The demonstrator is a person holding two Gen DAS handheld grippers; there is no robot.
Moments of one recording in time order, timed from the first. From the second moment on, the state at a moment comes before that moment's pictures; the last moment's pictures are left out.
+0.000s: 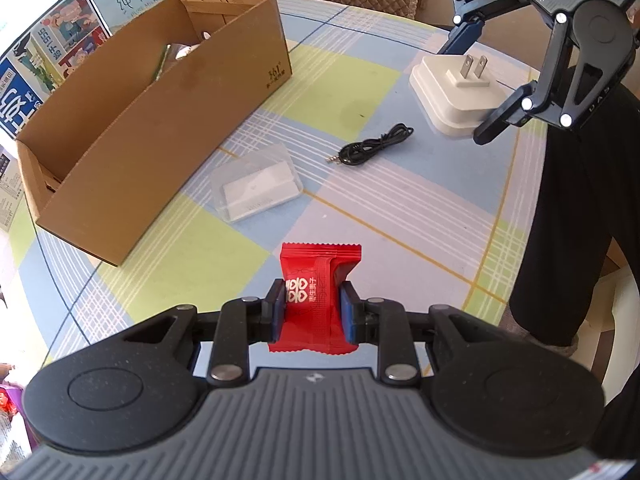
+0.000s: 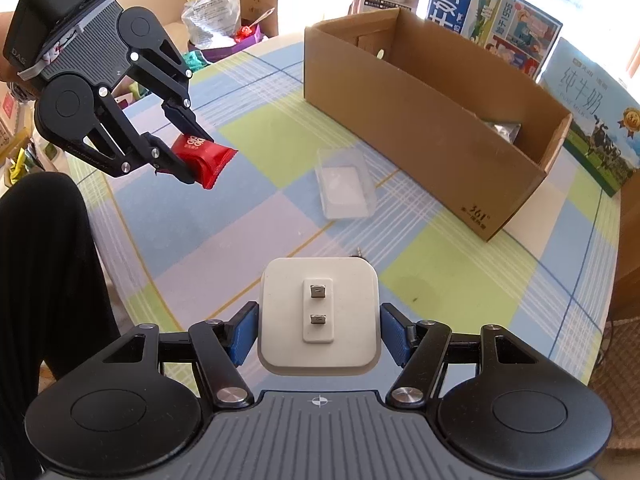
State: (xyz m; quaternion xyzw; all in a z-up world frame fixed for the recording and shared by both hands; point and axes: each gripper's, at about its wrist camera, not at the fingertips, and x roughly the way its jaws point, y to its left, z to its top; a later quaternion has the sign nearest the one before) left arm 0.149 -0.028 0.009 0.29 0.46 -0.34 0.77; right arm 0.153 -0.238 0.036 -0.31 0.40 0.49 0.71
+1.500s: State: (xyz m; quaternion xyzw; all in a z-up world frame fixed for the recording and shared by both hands) left arm 0.365 -0.020 0.073 0.15 0.42 -0.18 0.87; right arm 0.355 -0.128 0.099 -0.16 0.37 0.42 0.81
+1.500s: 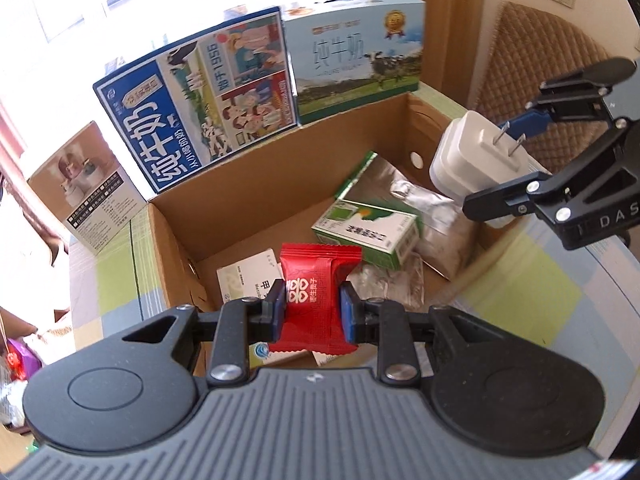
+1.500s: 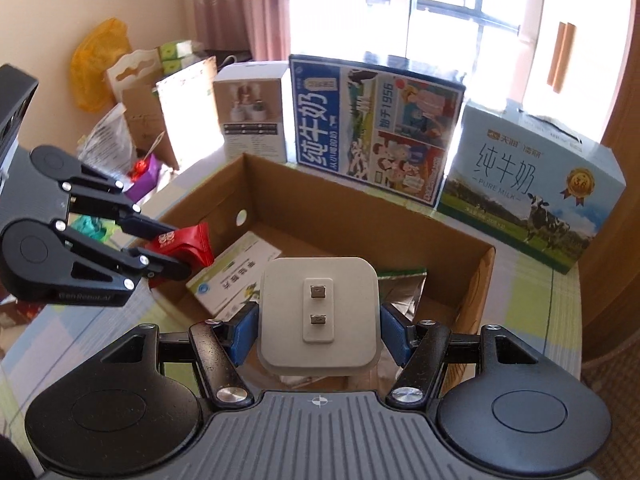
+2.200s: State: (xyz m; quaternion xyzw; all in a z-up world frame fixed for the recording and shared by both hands) left arm 0.388 -0.002 0.042 0.11 0.43 -0.14 0.89; right arm 0.389 -0.128 0.061 -0.11 0.41 0.39 0.82
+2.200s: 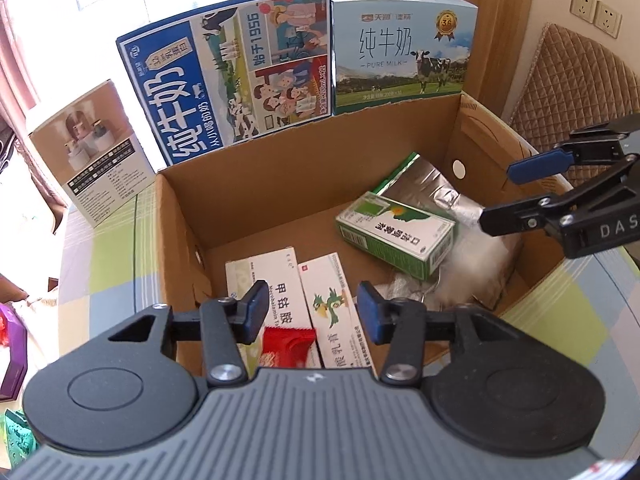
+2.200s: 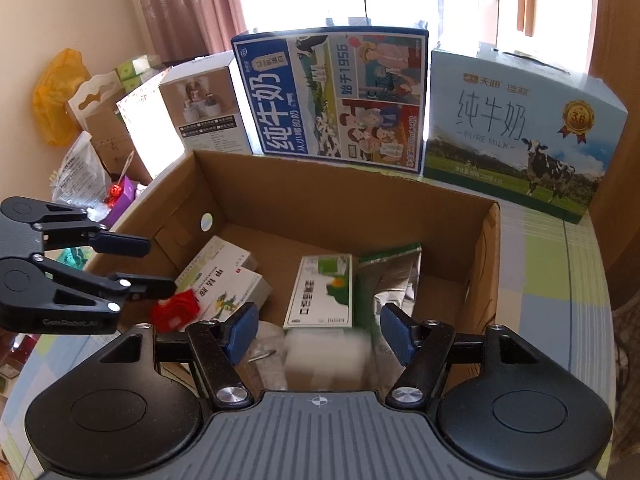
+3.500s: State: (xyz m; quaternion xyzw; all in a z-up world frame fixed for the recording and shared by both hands) left arm 0.194 -0.026 -0.025 0.14 0.46 -0.23 0.84; right arm 0.199 -0.238 -0.023 -0.27 0.42 0.46 0.73
